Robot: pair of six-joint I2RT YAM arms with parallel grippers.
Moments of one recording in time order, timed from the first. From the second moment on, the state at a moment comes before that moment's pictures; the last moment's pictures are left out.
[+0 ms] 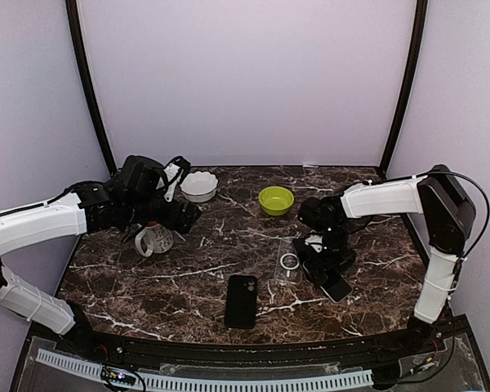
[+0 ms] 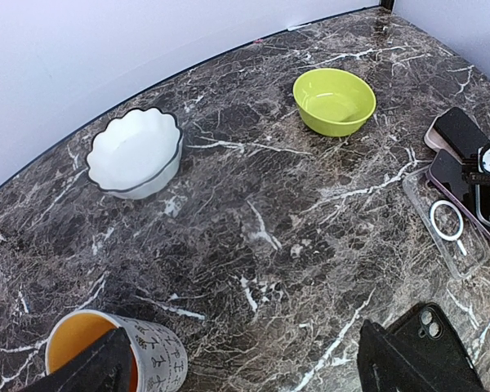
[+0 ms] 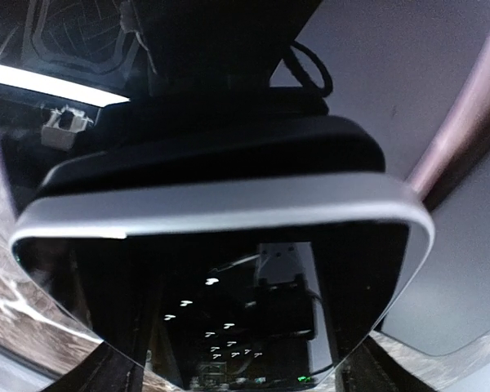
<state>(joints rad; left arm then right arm) -0.75 1.29 1.00 -0.36 -0.24 -0.07 0.70 1.86 1.19 -1.06 -0.05 0.17</state>
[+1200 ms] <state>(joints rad) -0.75 1.13 0.95 -0.36 -0.22 -0.15 1.18 1.66 1.36 -0.76 0.38 0.96</state>
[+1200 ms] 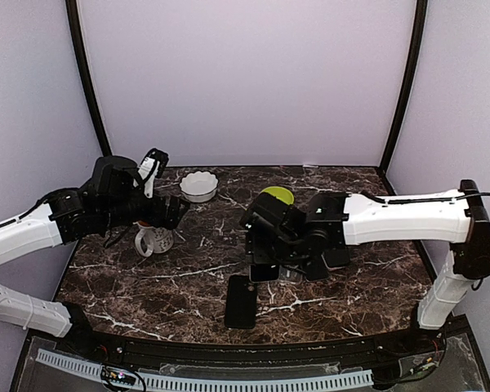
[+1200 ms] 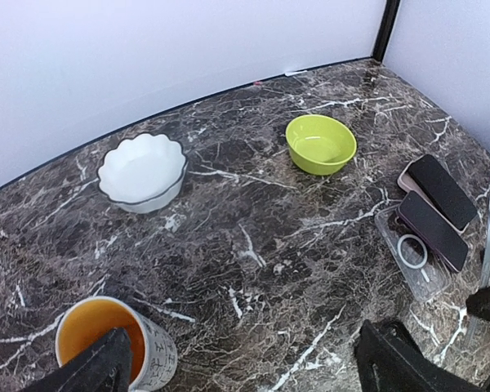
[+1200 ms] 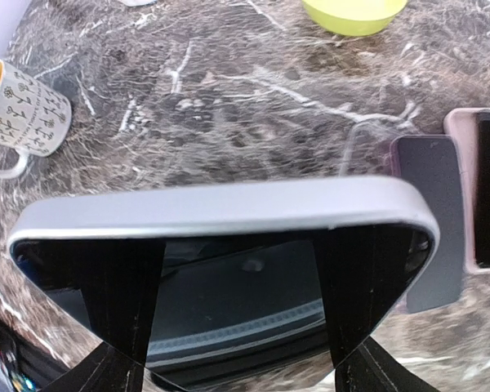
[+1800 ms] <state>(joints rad) -0.75 1.06 0.89 -0.34 -0.52 -0.36 1.37 2.08 1.72 -0.95 0.49 1.34</state>
